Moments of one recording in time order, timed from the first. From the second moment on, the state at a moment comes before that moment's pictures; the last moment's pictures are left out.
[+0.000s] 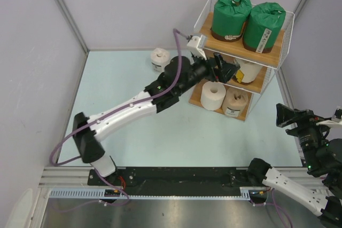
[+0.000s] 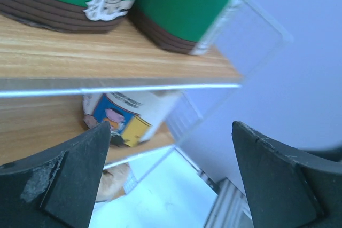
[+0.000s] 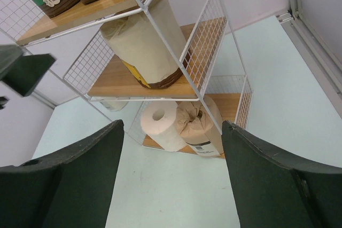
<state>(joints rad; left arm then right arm) -1.00 1.68 1.64 0.13 -0.10 -0.56 0.93 0.25 1.13 -0.86 0.93 0.47</state>
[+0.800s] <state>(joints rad) -0.33 1.63 1.30 0.09 -0.02 -0.68 0.95 0.28 1.12 -0.83 0.95 0.52</state>
